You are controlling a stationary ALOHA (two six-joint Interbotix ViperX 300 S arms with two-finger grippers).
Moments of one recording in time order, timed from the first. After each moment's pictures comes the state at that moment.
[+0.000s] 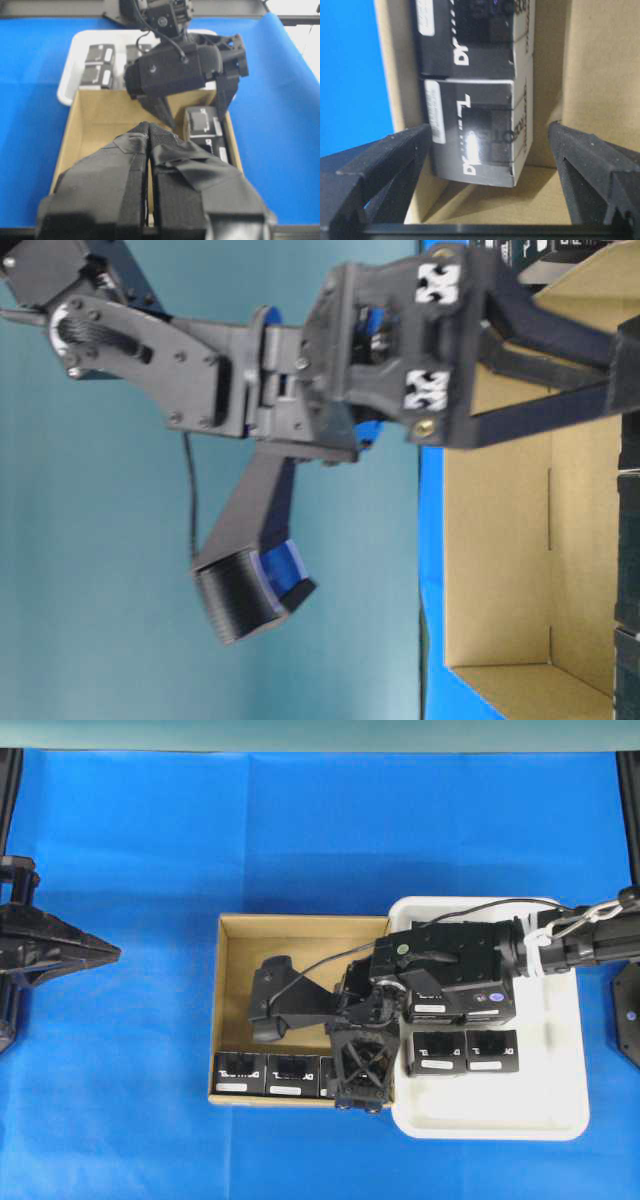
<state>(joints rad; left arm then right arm) -0.01 -1.01 1.12 0.02 0.04 0.00 0.03 0.29 0.24 0.41 0.88 -0.14</state>
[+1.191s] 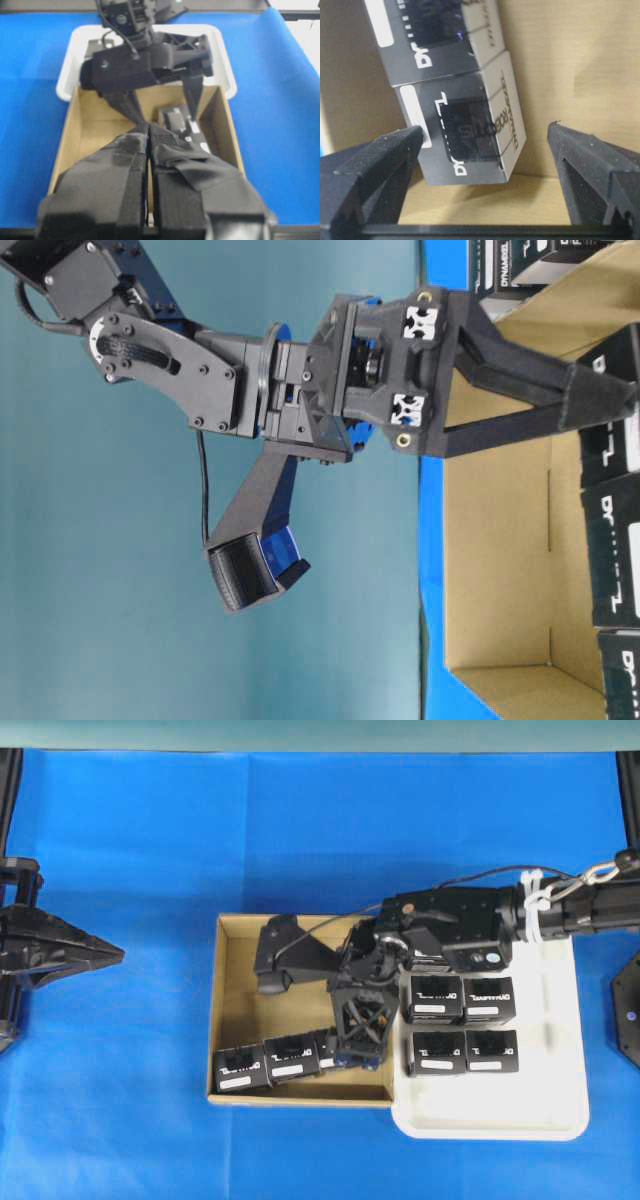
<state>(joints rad) -0.01 -1.00 1.12 0.02 0.04 0.00 -0.08 0.28 0.26 0.39 0.84 -0.21</state>
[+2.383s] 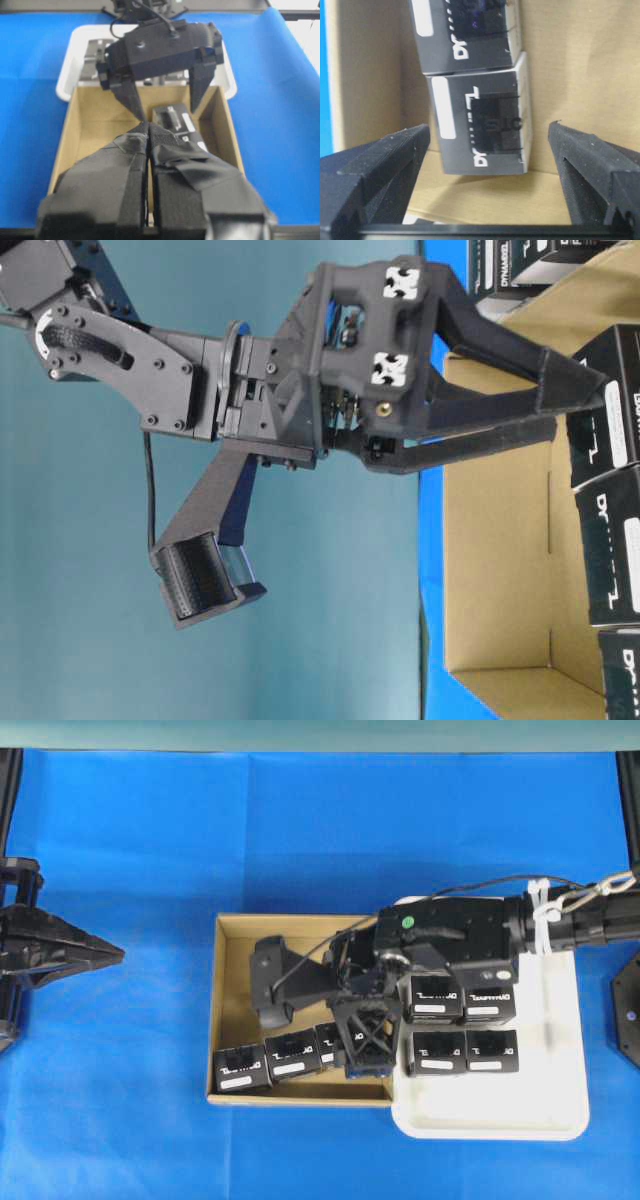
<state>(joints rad) -0.01 -0.99 1.12 0.02 0.04 0.00 -0.02 0.25 0.22 0.29 0.89 -0.30</state>
